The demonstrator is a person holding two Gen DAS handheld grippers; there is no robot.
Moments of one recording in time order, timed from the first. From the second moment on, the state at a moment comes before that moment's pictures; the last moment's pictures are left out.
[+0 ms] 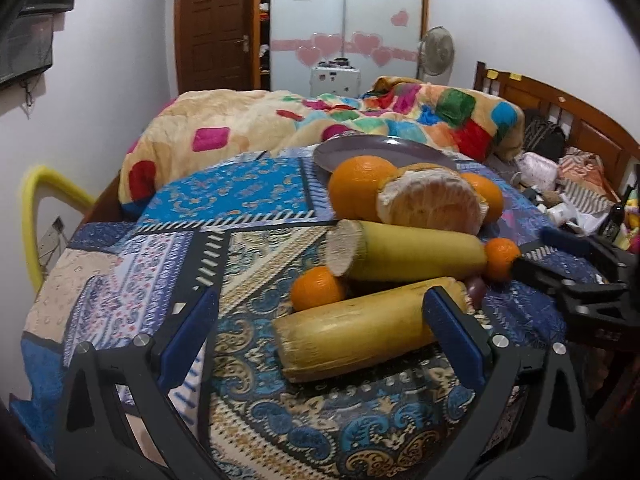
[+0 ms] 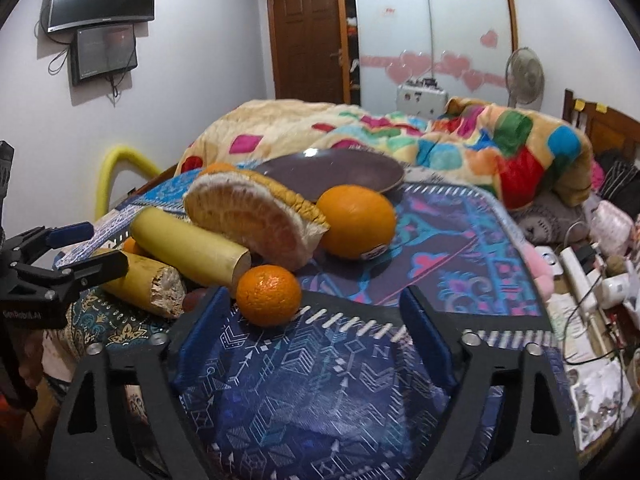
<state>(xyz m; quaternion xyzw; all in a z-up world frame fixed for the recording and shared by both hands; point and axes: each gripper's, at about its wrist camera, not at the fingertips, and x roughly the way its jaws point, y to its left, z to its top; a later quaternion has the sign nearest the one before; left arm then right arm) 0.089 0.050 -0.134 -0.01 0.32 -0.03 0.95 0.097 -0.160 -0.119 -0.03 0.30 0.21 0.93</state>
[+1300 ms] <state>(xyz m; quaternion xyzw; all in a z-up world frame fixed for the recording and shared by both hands) 0.081 0.021 -0.145 0.11 0.36 -0.09 0.92 0.064 -0.195 -0.119 -0.02 0.33 0.22 0.92</state>
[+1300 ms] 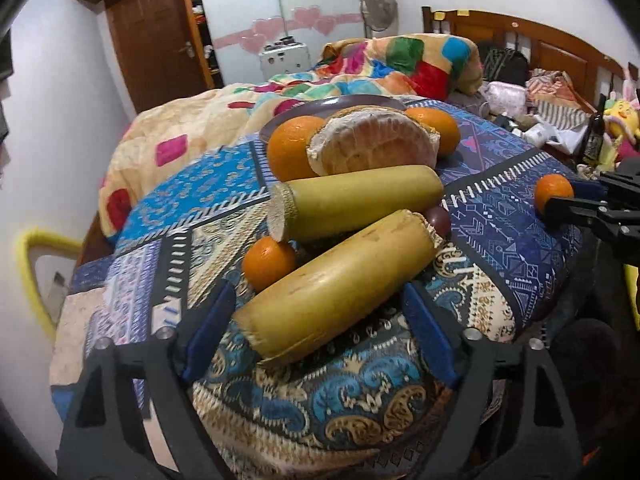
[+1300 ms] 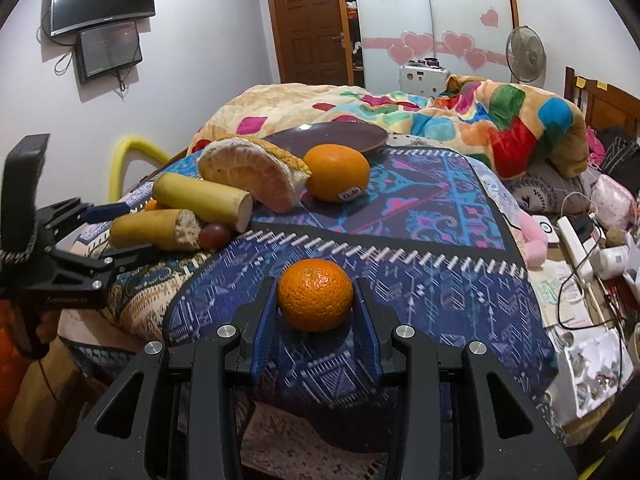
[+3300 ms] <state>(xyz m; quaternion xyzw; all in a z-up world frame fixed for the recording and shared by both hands) 0.103 -0.035 -0.128 0.18 0.48 -0.15 0.85 0.079 -0.206 -0.126 0.00 0.34 0.24 0.91</state>
